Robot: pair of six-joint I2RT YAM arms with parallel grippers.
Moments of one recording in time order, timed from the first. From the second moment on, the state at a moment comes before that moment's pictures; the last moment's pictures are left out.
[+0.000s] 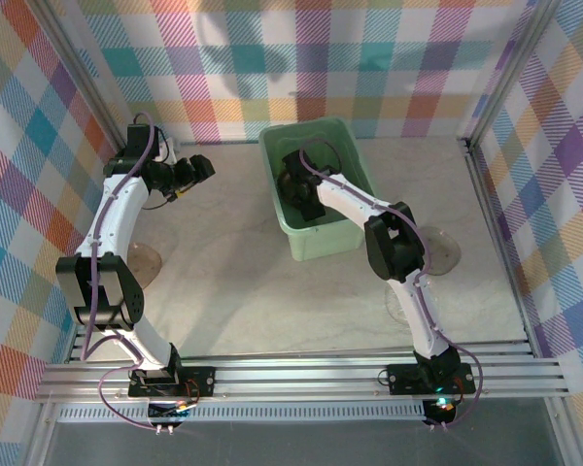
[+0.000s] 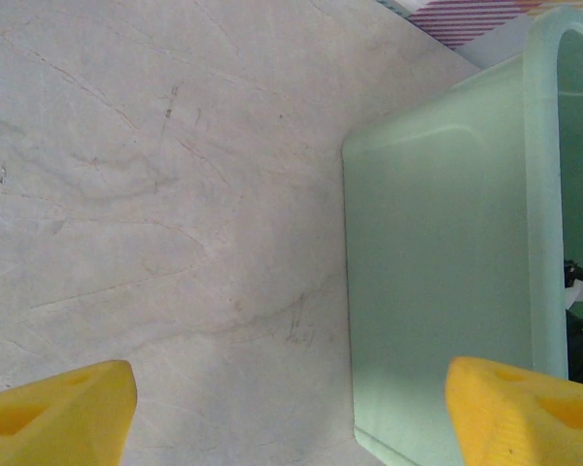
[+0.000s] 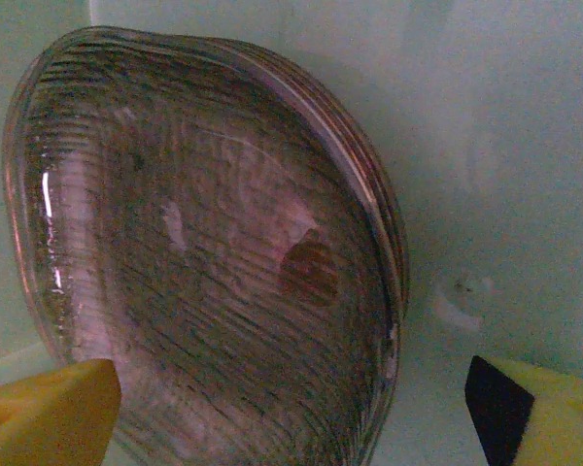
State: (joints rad) left arm 0.04 1.67 1.58 -0.82 0.40 -0.43; right arm 0.60 2.37 2.03 -0.70 0.27 1.74
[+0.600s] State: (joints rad) left arm 0.04 1.76 1.61 -0.82 0.41 -0.45; right arm 0.59 2.23 1.91 -0.72 0.29 1.69
